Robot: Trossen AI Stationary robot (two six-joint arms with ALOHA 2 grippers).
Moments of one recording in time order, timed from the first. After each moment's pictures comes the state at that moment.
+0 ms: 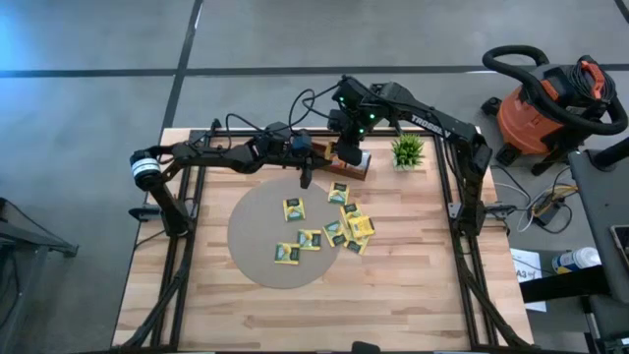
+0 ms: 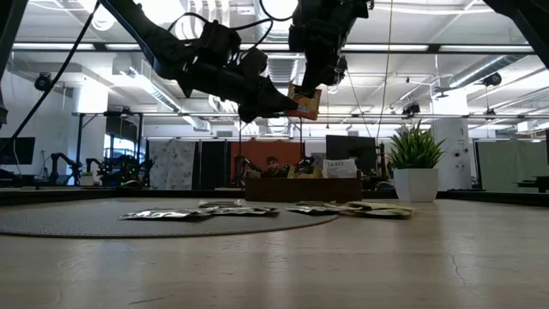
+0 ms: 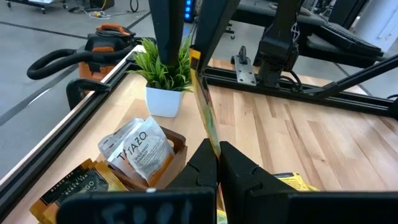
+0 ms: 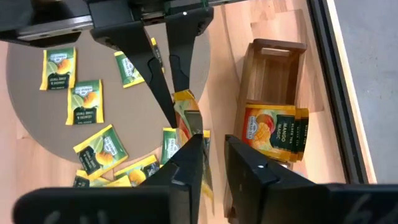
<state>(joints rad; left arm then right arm) 0.45 1.66 0.98 0.44 0.39 -0.02 -0.50 1.93 2.02 -1.23 -0.27 -0.26</state>
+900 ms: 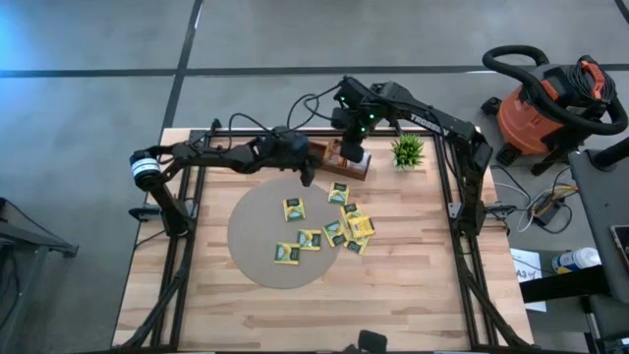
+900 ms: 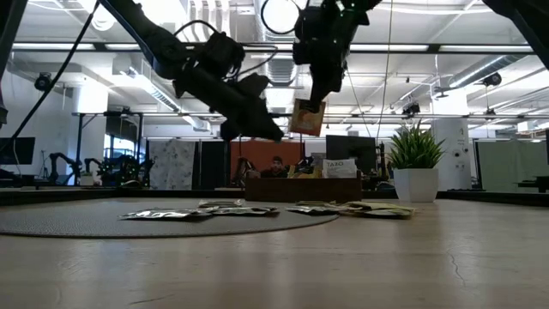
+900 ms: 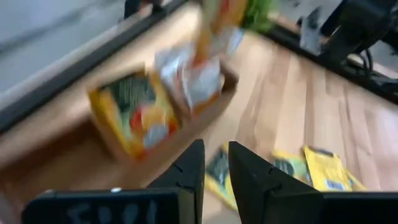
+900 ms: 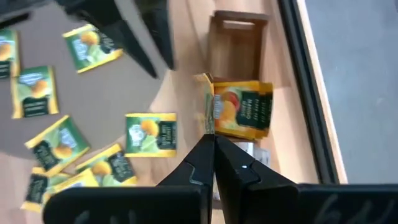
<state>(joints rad) 0.45 1.66 0.98 0.22 0.19 -0.20 -0.53 1.93 1.97 -1.21 -0.15 -0.27</state>
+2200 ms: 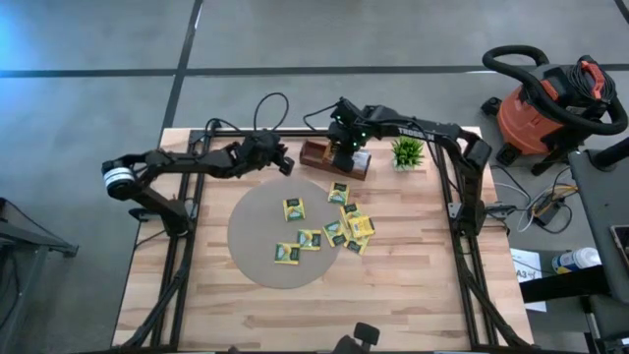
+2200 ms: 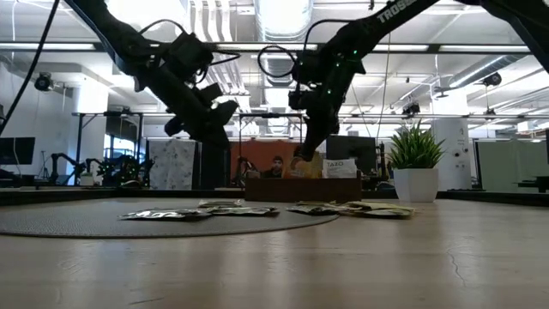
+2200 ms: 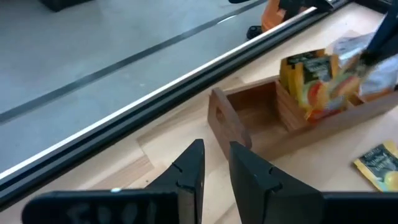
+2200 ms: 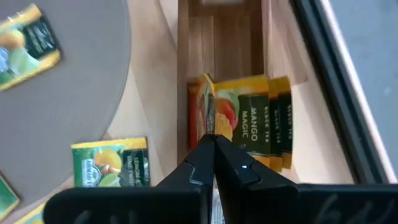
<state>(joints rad) 0.51 1.44 0.75 0.16 -0.29 -0.24 -0.55 1.95 1.59 -0.77 -0.13 -0.19</state>
